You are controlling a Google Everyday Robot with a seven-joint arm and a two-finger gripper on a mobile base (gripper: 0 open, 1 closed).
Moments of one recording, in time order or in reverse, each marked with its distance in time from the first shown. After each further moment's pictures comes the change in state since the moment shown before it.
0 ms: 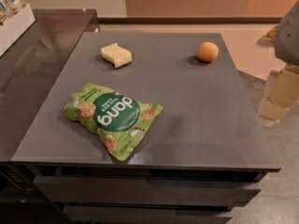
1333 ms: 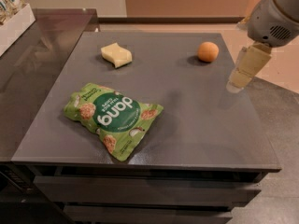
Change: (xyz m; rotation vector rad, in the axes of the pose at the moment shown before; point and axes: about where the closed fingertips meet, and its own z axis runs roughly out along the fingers) arm -0.029 -0.083 0.038 0.046 -0.131 0.037
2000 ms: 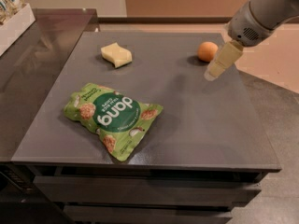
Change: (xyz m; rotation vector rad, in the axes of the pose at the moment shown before) arm -0.019 -0.056 0.059 0.015 -0.123 0.125
